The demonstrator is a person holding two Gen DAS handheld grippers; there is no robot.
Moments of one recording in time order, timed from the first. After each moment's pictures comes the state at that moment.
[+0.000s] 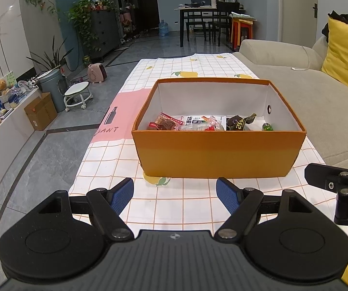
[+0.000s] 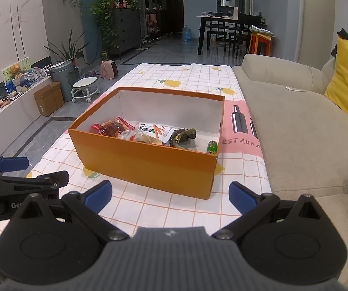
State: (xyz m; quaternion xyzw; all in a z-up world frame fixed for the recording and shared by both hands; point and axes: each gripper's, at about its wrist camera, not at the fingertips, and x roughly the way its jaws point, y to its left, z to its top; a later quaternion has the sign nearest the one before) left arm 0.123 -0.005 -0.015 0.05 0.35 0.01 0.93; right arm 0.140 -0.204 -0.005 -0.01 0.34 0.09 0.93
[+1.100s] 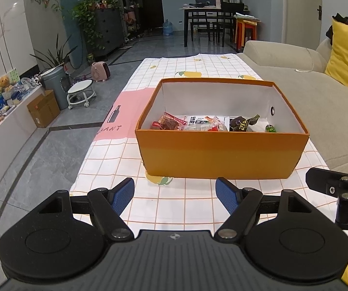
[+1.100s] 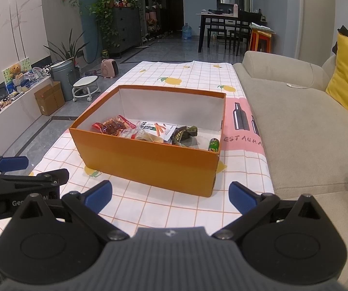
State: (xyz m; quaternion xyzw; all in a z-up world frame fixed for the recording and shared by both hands) left arm 0.121 -0.001 -0.014 0.04 0.36 0.01 0.93; right arm 0.140 -0.204 -0.005 0.00 0.35 0.09 0.93
